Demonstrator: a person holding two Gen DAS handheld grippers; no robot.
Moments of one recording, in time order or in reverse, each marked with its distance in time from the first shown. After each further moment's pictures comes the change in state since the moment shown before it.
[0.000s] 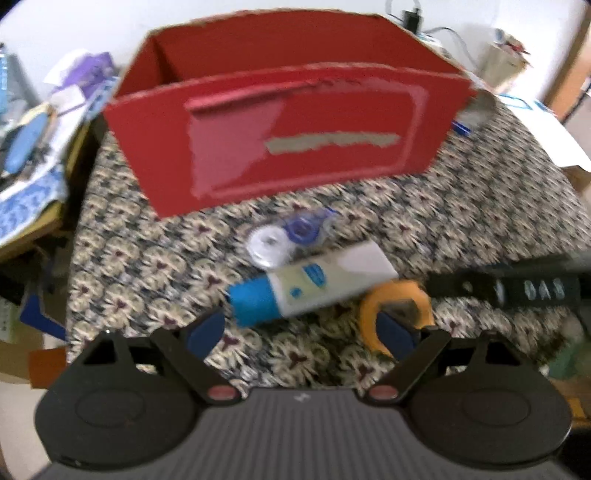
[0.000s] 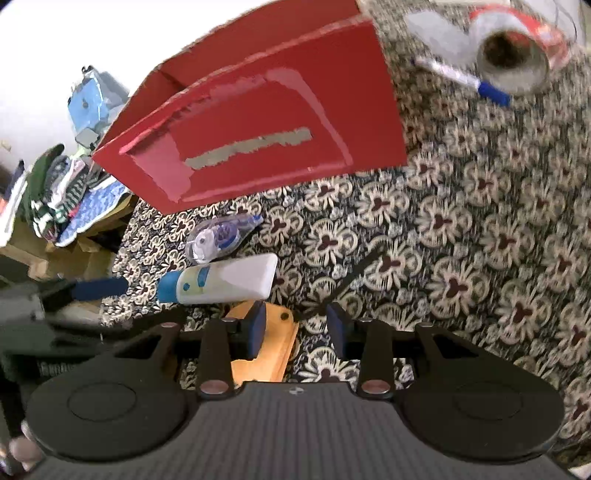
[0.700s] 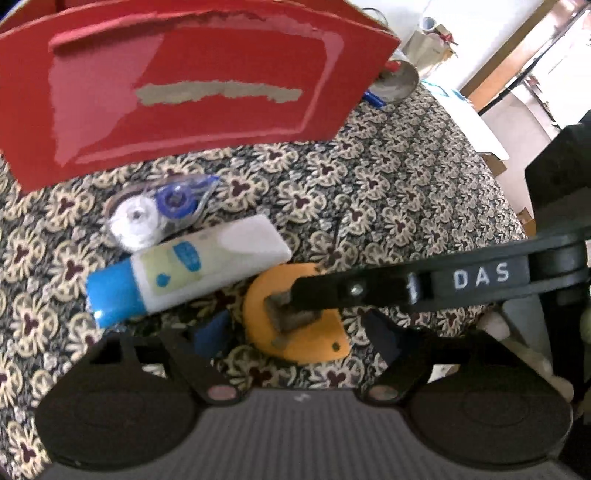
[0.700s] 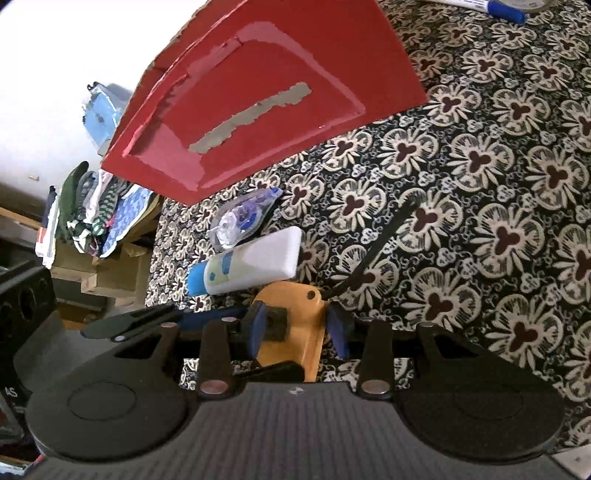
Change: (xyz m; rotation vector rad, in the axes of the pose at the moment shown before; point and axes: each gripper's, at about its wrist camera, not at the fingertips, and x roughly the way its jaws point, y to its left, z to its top) left arm 0.043 -0.018 -0.004 0.007 0.056 -0.349; right arm 0.020 -0.012 -0.001 0.106 0.093 0.172
